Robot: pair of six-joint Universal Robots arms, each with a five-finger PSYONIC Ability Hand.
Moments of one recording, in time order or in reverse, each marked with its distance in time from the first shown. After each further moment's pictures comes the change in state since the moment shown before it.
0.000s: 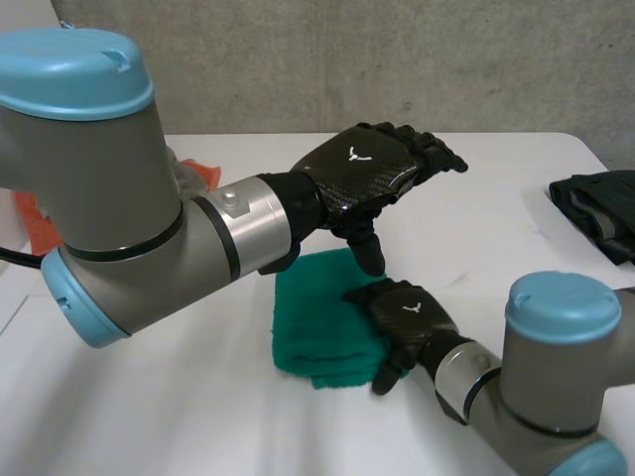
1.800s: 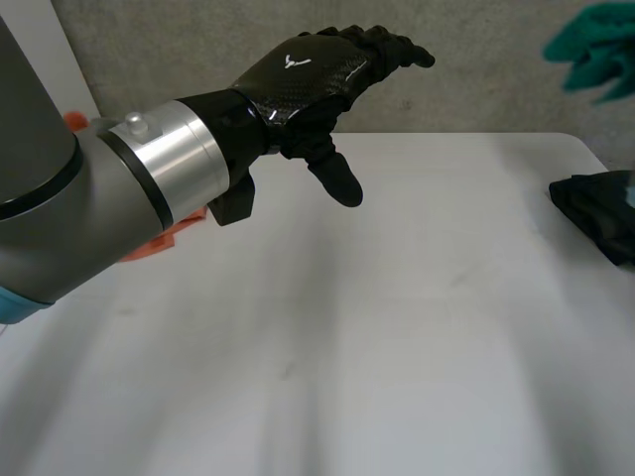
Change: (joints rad) left arm 0.085 0.170 -0.033 0.041 -0.023 -0.199; right arm -0.560 0.426 -1.058 -0.425 0.190 -0.234; left_hand 0.000 -0.001 0.000 0.000 0.000; right_hand 0.828 0.933 0.972 0.976 0.920
